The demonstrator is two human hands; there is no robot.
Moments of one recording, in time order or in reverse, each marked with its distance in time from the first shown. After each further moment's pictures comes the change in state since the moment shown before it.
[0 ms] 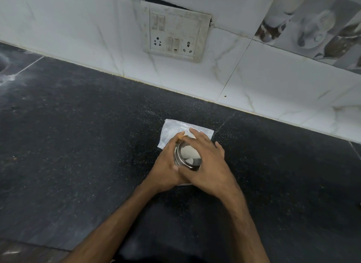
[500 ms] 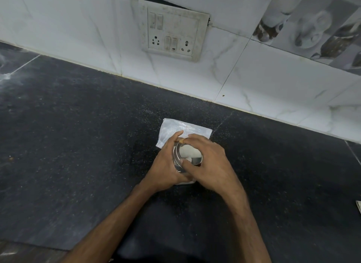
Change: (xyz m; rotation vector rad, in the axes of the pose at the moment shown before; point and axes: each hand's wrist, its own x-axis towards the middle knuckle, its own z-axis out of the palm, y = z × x) left_hand -0.002 0.000 -0.001 0.005 -0.029 -0.016; right_hand 0.003 -0.001 -0.009 -0.032 0.045 -0.024
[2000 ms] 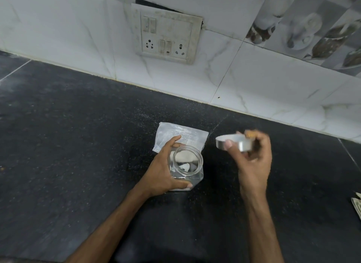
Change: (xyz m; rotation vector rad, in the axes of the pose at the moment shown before) left_hand -0.001 0.008 -0.010 -0.029 -0.097 -0.008; right_hand -0.017 0.048 -0.023 0.774 0.697 0.145
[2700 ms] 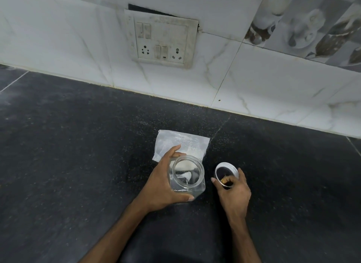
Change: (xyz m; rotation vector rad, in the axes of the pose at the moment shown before) left_hand 0.002 -0.006 0.000 -0.002 -0.015 0.022; right_hand -0.028 0.132 -0.009 -0.844 0.029 0.230
